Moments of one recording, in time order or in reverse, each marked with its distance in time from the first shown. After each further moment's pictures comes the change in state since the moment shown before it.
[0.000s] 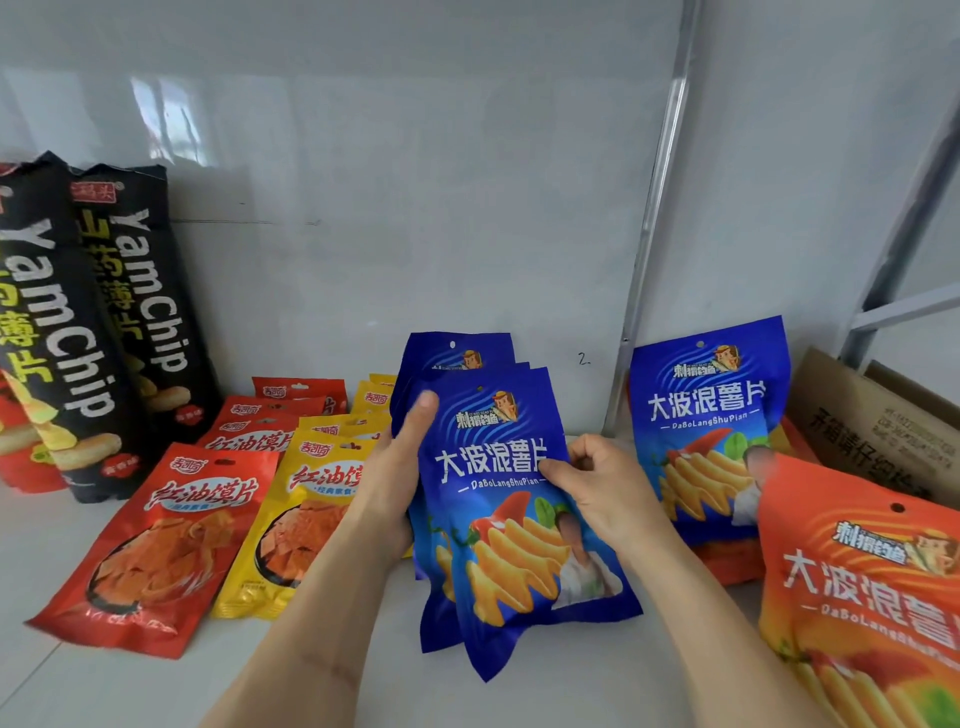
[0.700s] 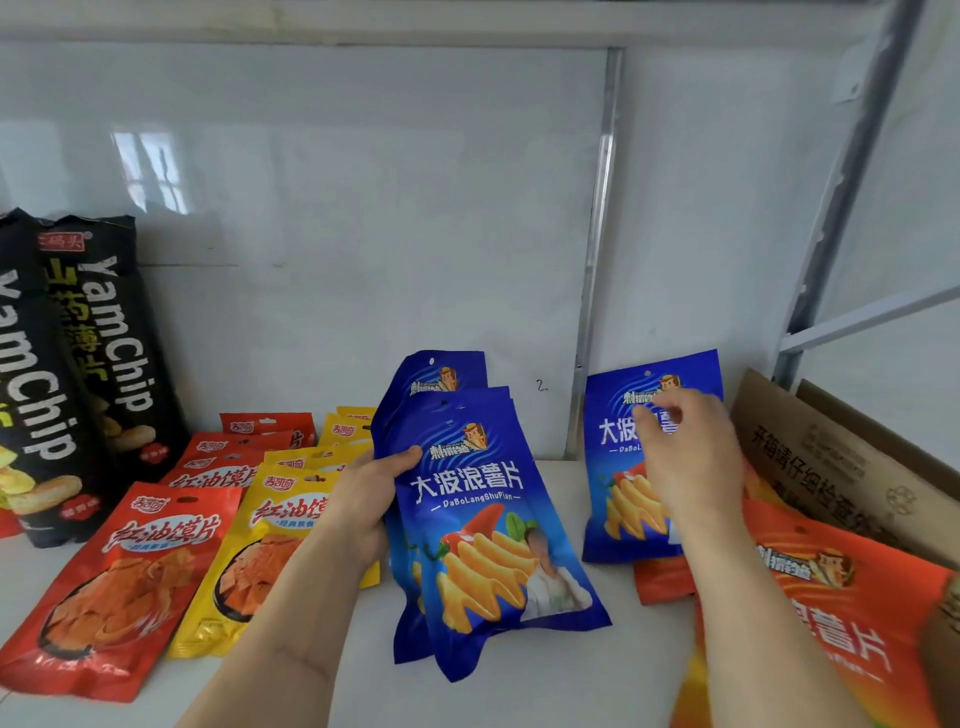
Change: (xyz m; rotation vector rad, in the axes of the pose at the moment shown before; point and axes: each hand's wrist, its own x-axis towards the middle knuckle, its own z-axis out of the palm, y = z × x) left_hand 0.011 0.004 0.016 0.061 0.071 -0.024; right_hand 0.013 -0.003 -0.101 -0.300 0.614 -0.148
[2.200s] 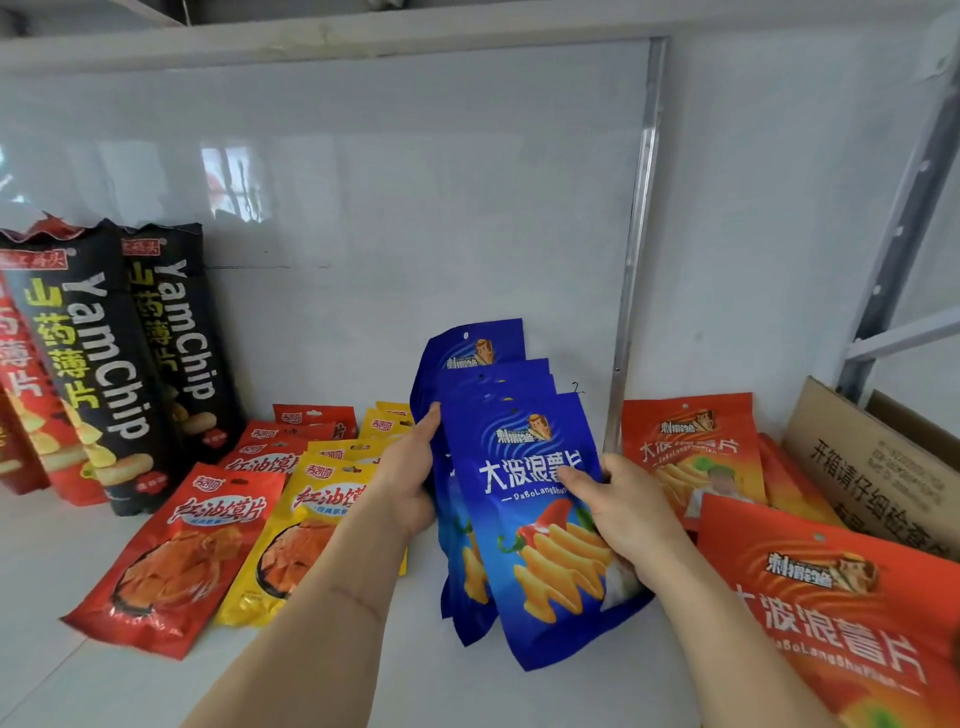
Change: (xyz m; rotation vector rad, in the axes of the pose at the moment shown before) left_hand 0.014 0.005 0.020 -0.084 -0.019 -0.027; right_hand -0.040 -0.014 0.044 0.377 -0.684 0.188
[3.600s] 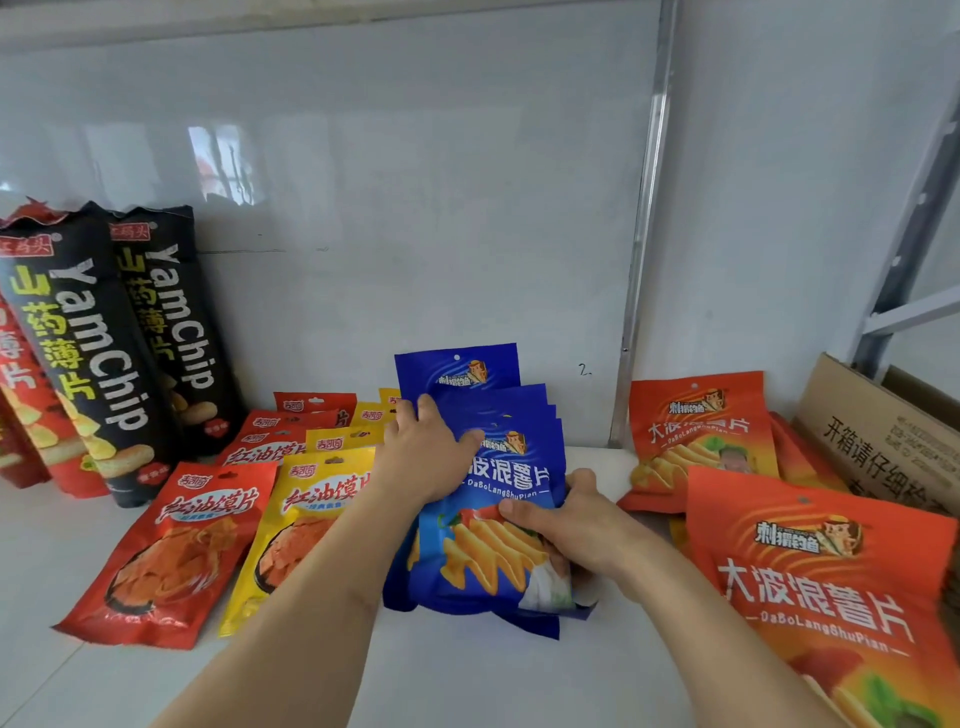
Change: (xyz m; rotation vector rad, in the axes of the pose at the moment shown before) left_hand 0.017 0.003 -0.010 1.488 0.267 0.333; right_hand -0.017 -0.006 0.036 -0.096 -0.263 0.201
